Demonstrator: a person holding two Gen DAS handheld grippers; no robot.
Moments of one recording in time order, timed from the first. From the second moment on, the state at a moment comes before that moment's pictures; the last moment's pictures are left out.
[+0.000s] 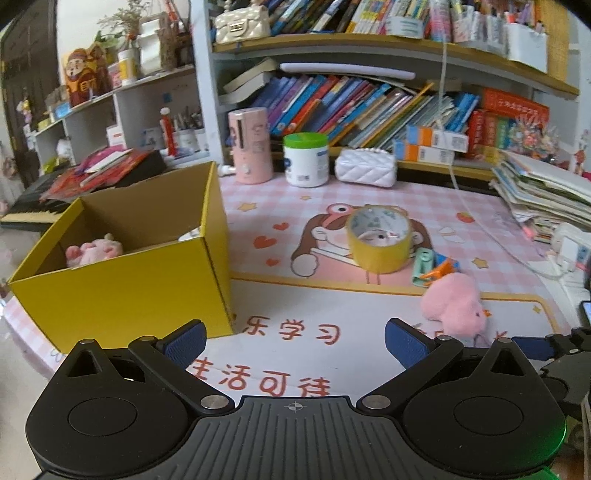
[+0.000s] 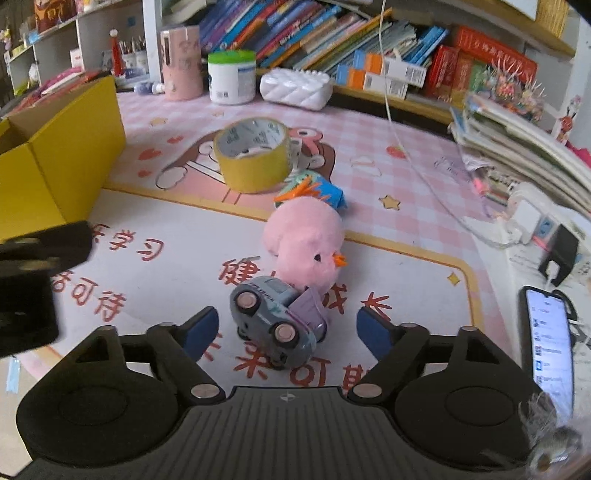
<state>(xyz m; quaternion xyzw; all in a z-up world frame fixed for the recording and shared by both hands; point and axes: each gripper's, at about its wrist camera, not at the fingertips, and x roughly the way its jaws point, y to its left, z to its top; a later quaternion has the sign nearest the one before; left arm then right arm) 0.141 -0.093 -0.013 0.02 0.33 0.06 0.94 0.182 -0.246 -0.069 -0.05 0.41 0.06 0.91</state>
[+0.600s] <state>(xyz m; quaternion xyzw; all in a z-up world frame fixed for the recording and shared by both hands) 0.183 -0.135 -0.021 0.01 0.34 0.01 0.94 0.194 -0.315 -0.048 0.03 0.36 0.04 0.93</state>
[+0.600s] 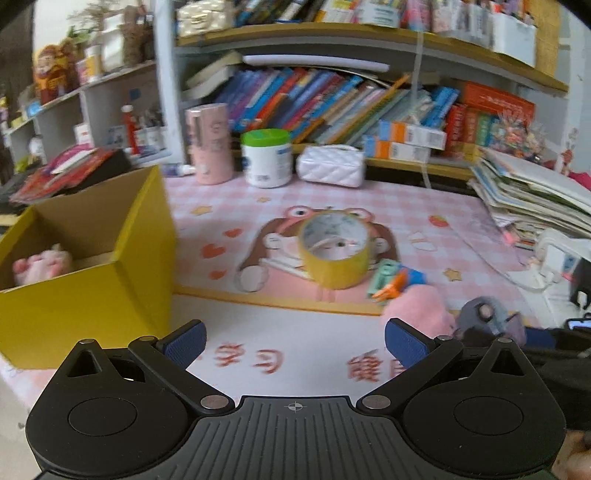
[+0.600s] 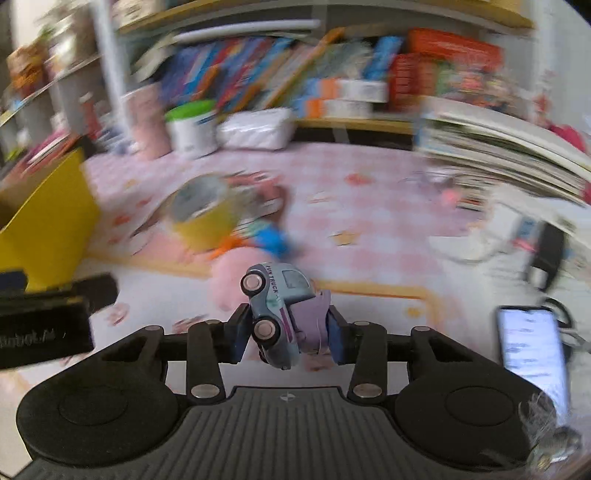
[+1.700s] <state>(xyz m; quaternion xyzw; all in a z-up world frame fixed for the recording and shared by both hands) 0.253 -0.188 -0.058 -0.03 0.42 -0.08 0.90 0.196 -0.371 -0.035 0.02 0.30 -0.04 0.95</state>
